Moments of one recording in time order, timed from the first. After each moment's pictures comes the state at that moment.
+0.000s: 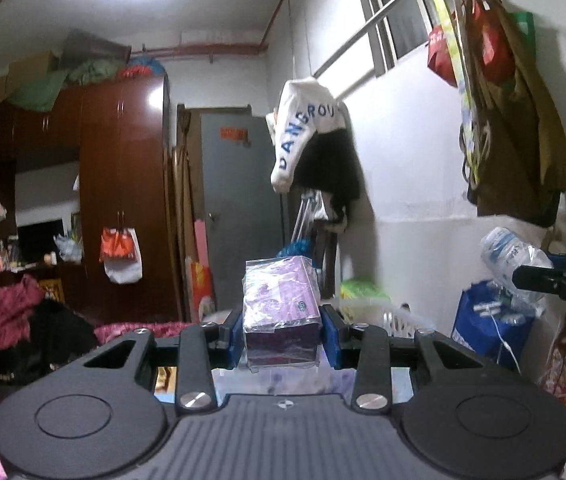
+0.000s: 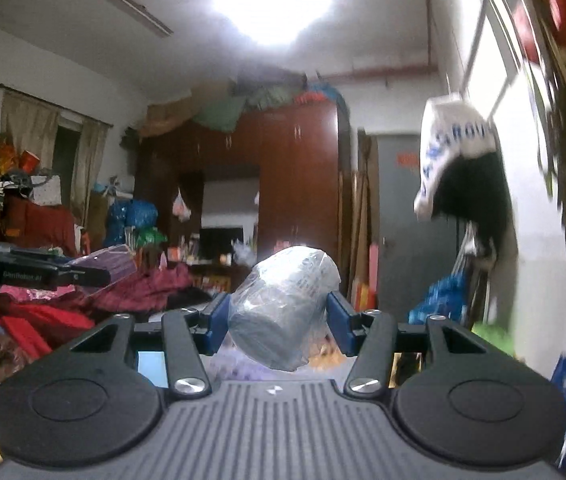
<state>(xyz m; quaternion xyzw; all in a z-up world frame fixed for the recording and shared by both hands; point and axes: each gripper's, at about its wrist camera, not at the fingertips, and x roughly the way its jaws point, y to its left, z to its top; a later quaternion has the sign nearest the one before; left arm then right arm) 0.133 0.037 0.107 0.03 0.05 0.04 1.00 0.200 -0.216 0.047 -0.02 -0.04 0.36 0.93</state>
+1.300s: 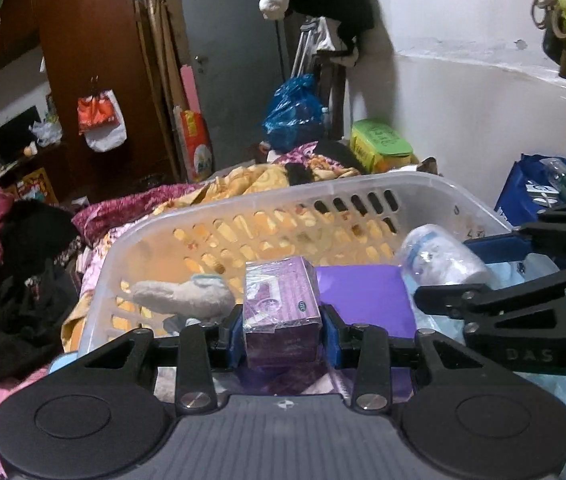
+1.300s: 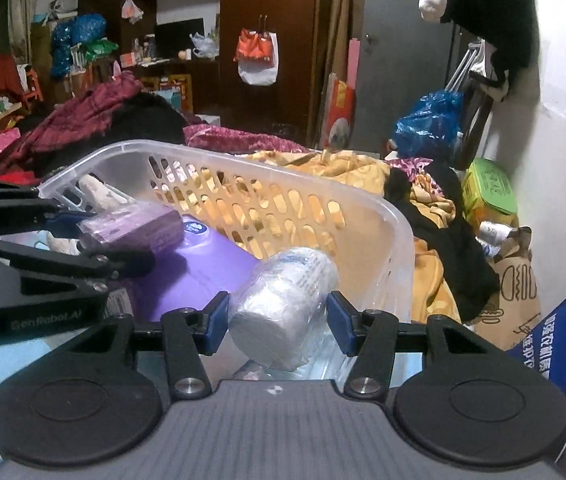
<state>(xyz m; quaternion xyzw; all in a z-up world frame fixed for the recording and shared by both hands) 0.355 0.039 0.066 0.04 0.32 0.05 0.94 0.368 -0.091 0.025 -0.13 0.30 0.29 0.90</state>
